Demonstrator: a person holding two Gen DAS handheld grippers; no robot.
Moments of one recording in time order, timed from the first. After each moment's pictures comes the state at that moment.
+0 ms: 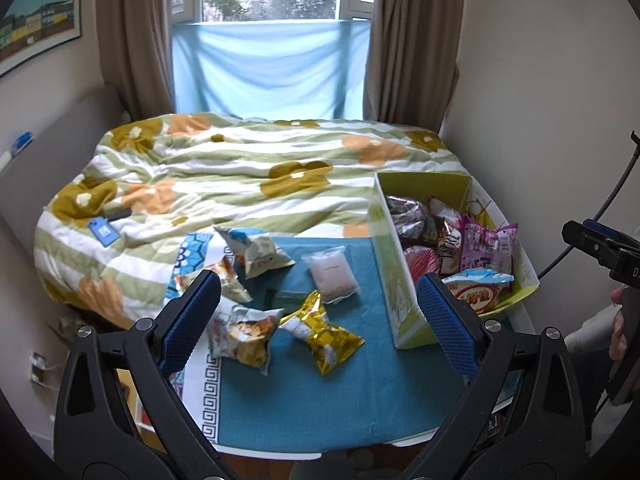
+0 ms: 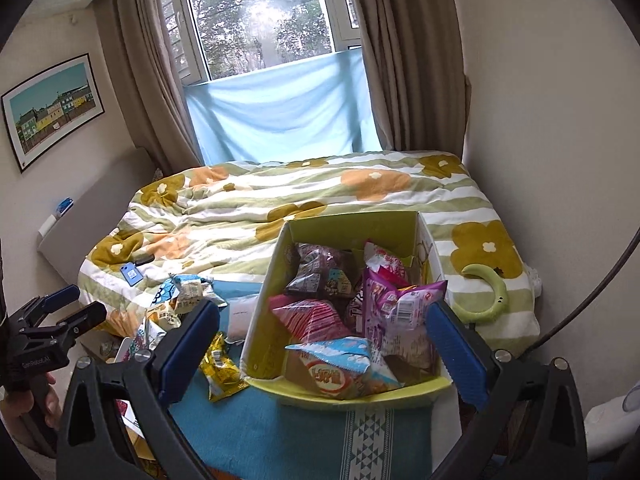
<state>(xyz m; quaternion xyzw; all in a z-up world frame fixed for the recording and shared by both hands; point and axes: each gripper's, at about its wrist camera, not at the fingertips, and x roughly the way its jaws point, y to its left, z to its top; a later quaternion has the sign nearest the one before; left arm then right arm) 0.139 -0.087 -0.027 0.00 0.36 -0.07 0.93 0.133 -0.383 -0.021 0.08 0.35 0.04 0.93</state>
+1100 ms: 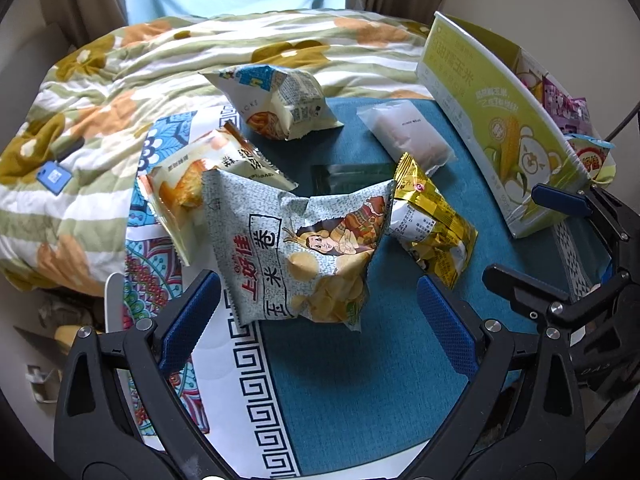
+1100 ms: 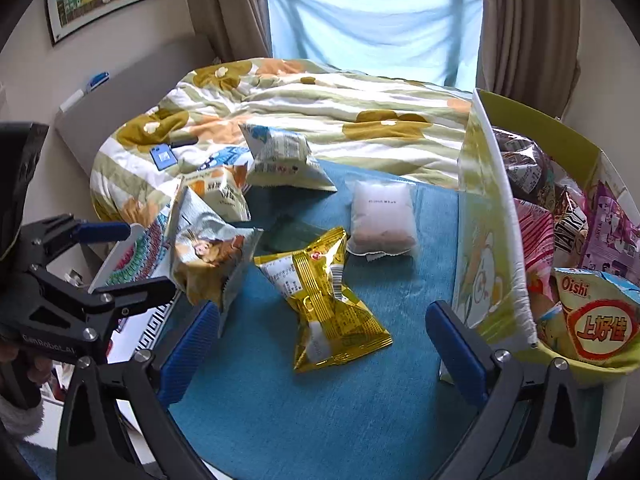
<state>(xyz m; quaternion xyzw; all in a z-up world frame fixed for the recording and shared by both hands) 0.229 0.001 -0.239 0.05 0.52 -0.15 0.84 0.188 -0.165 -0.208 -0.03 0.45 0.14 0.88</state>
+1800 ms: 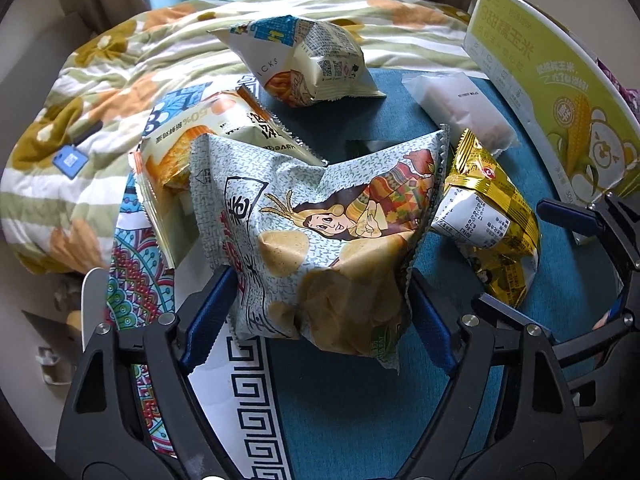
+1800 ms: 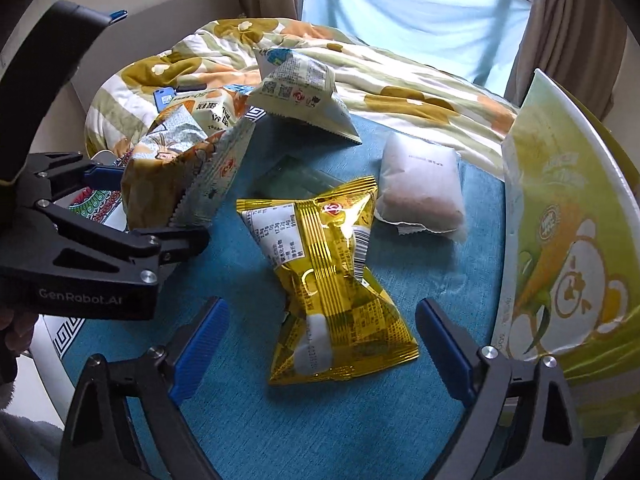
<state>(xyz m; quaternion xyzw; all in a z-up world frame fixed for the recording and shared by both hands) 0.249 -0.006 -0.285 0.07 0.53 -0.09 0.84 0.208 -0.140 -0.272 -0.10 0.47 0.17 0.86</state>
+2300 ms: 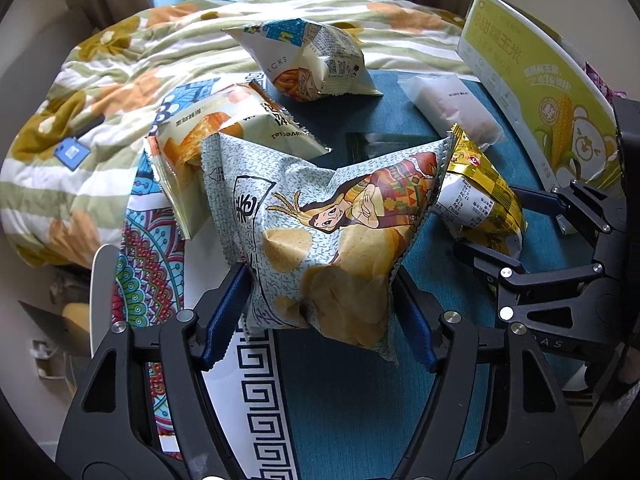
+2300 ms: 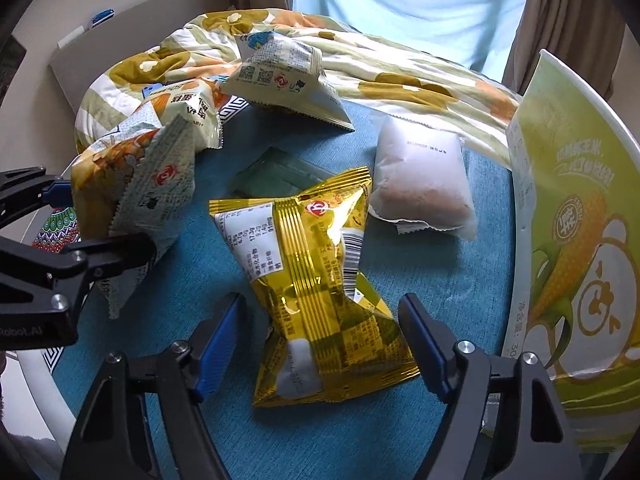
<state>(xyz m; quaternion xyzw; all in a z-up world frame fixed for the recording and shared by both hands) 0.227 0.007 -0.273 0.05 0.53 -0.09 0.84 0.230 -0.141 -0.284 -0.09 0.49 0.15 0.85</state>
